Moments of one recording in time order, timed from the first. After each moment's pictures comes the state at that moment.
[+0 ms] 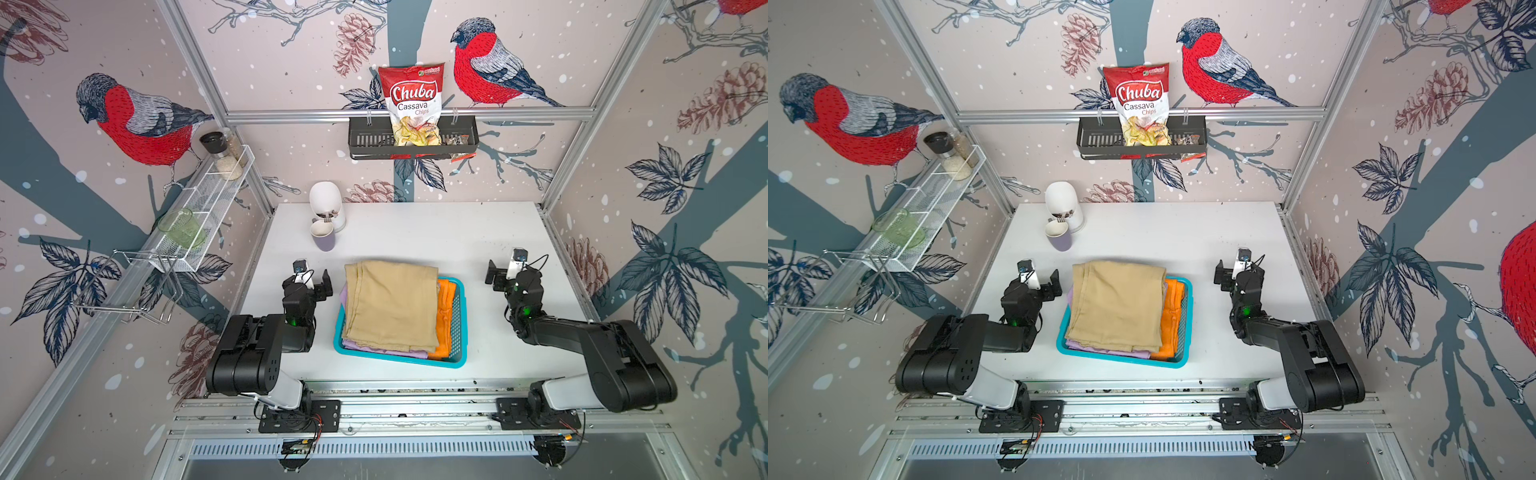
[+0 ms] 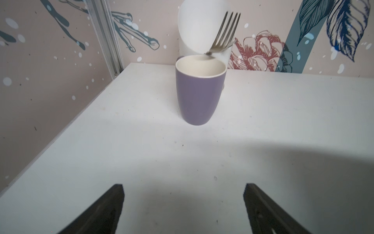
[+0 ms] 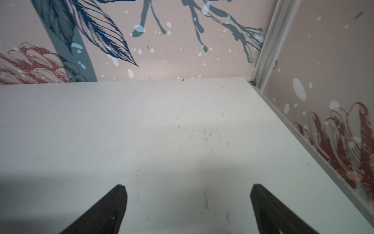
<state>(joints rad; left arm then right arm) 0.00 1.53 0.26 1.03 -0.06 -0.04 0.18 1.40 0.33 0.82 0.27 0.03</state>
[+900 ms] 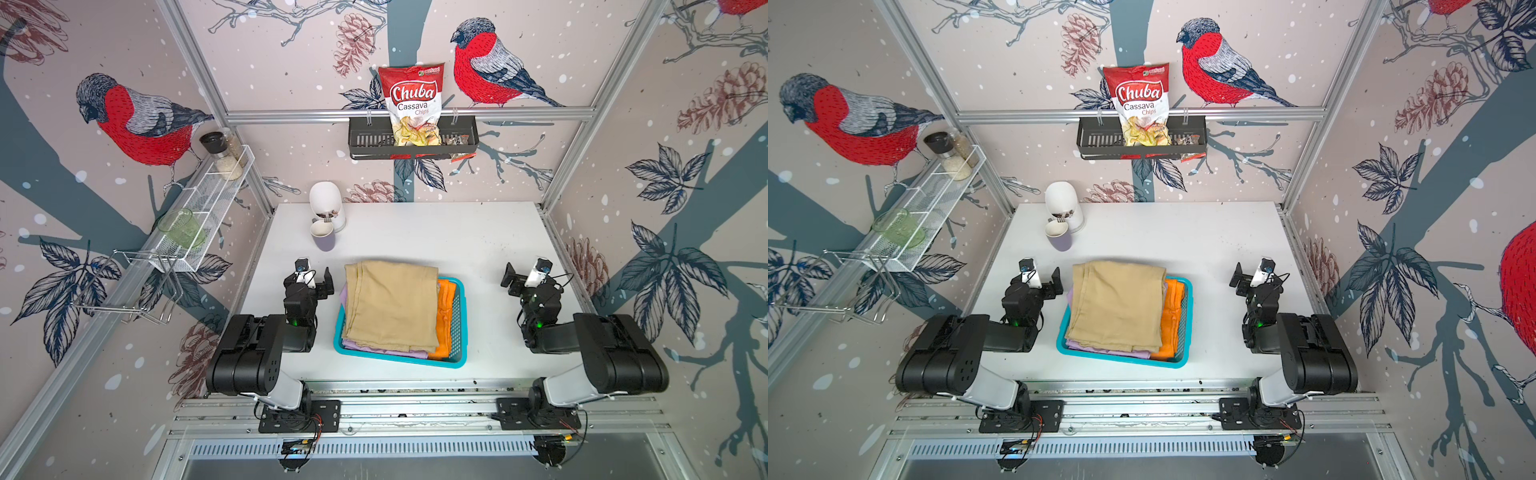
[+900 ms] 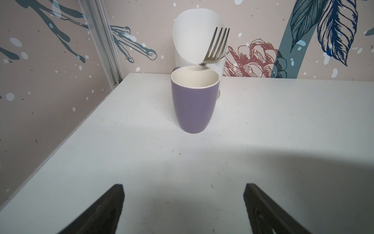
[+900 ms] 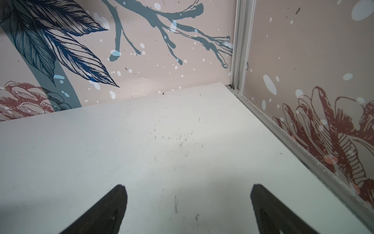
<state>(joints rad) -0.02 1.53 0.26 1.05 -0.08 -0.02 0.02 1.51 0.22 1.14 0.12 0.07</state>
